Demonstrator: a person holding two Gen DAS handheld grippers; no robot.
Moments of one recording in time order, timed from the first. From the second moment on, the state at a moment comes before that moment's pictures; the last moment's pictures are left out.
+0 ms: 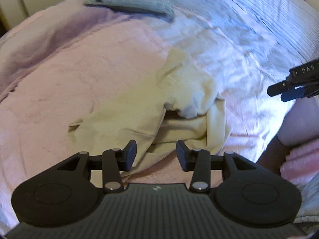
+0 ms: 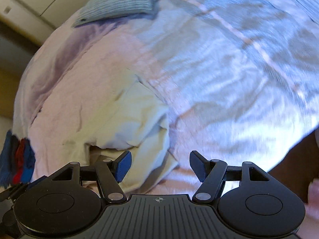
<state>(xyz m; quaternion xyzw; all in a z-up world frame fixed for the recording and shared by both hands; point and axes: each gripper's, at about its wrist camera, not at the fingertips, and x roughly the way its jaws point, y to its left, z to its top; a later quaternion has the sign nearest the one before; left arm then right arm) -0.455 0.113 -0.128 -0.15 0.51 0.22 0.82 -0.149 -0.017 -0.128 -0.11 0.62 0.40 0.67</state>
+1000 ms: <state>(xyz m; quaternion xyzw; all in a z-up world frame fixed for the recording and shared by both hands) -0.438 0.198 -0.206 -0.18 0.45 0.29 0.83 -0.141 0.051 -0.269 -0.17 0.52 0.55 0.64</state>
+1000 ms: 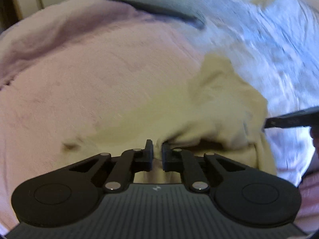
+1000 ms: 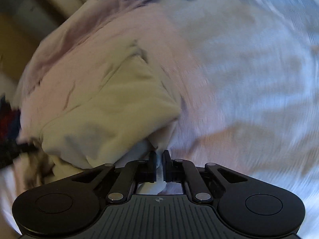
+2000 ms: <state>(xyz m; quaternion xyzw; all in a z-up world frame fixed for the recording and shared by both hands) -0.517 0.382 -0.248 -0.42 0.44 0.41 0.68 -0.137 0.228 -0.265 -0.26 0.48 0.57 0.62</state>
